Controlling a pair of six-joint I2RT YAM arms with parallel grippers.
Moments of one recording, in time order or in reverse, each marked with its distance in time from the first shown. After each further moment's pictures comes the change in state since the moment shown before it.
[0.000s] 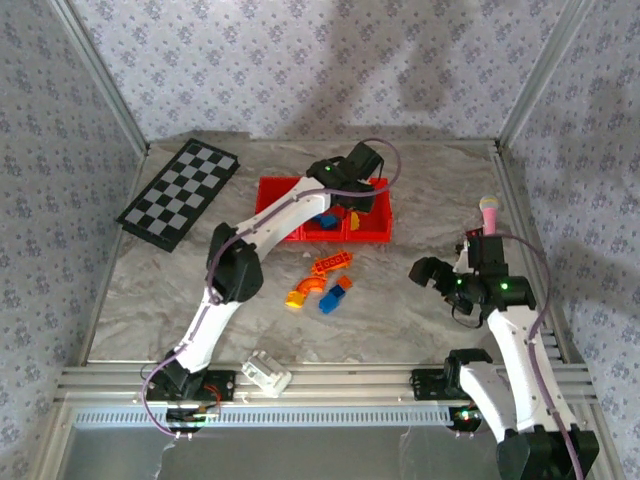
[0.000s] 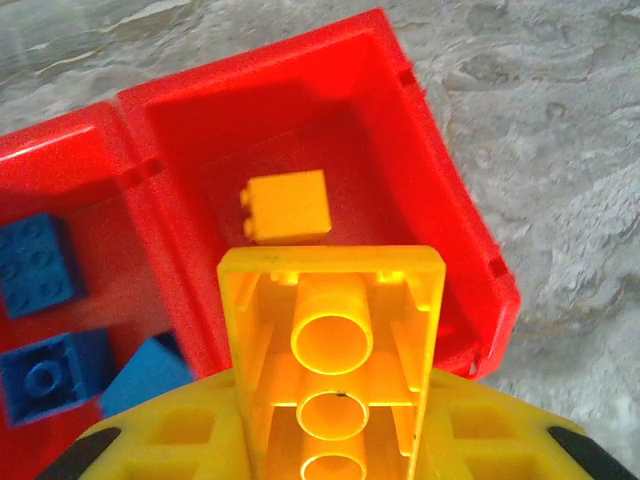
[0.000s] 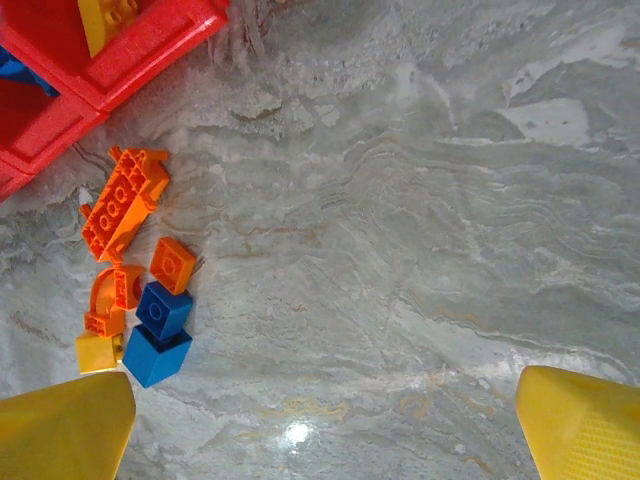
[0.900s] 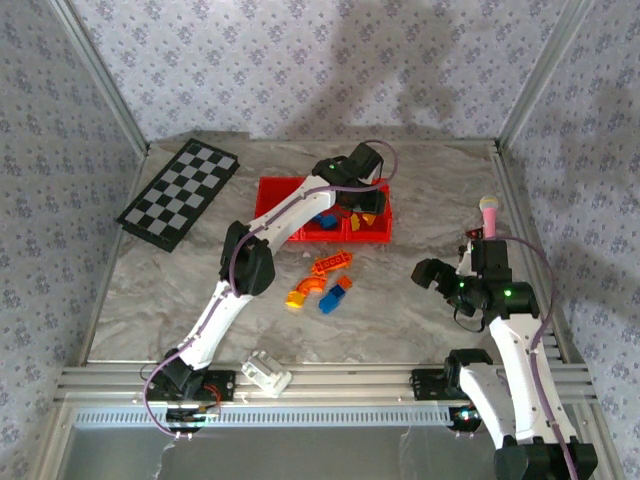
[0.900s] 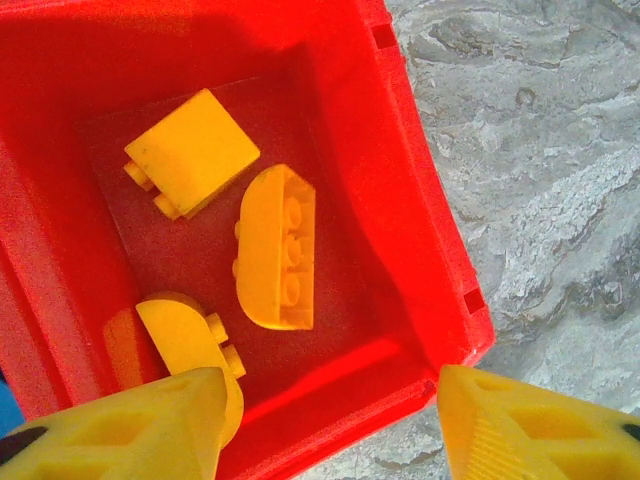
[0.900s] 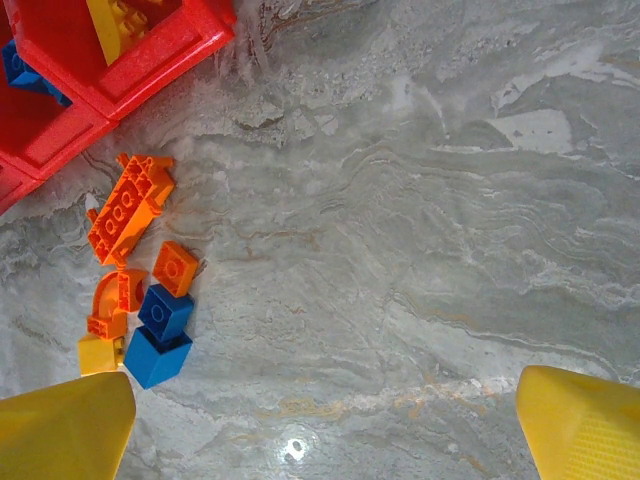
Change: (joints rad) left arm 0.030 0.128 0.121 -0.036 0.180 -0.102; right arm -0.013 -0.034 0.000 -0.014 0.007 -0.011
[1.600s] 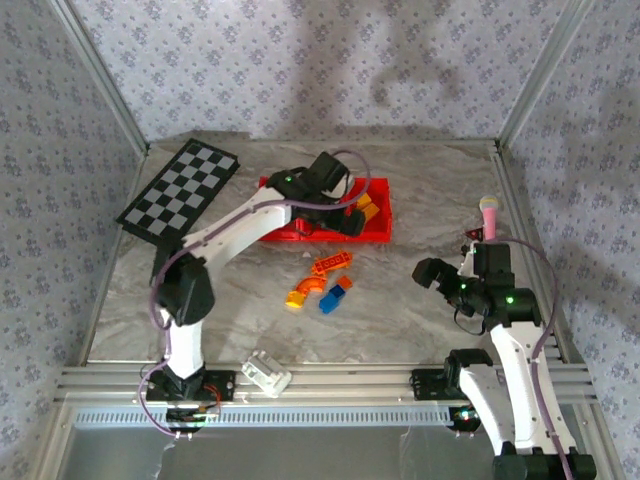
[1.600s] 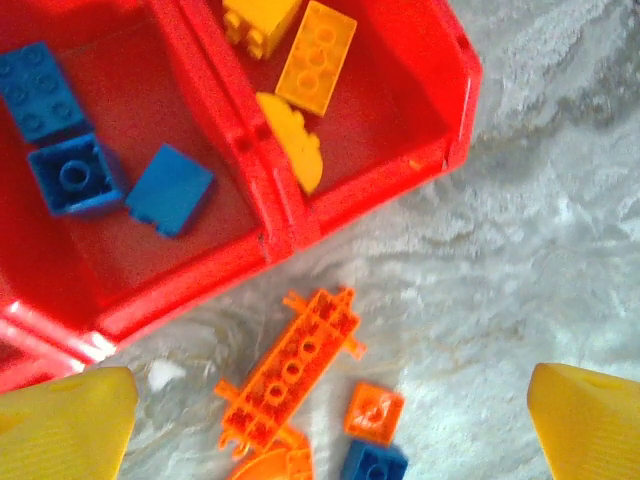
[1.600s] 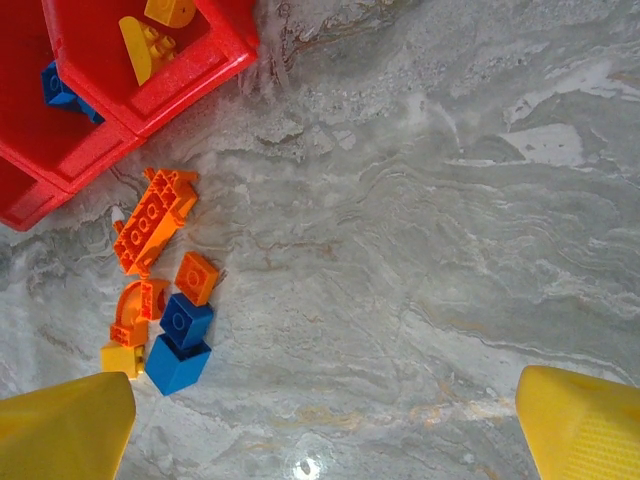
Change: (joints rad) left arm -0.007 -0.628 -0.766 0.125 -0.021 0.172; right arm -0.004 -0.036 -0.016 0.027 -0.012 0.032
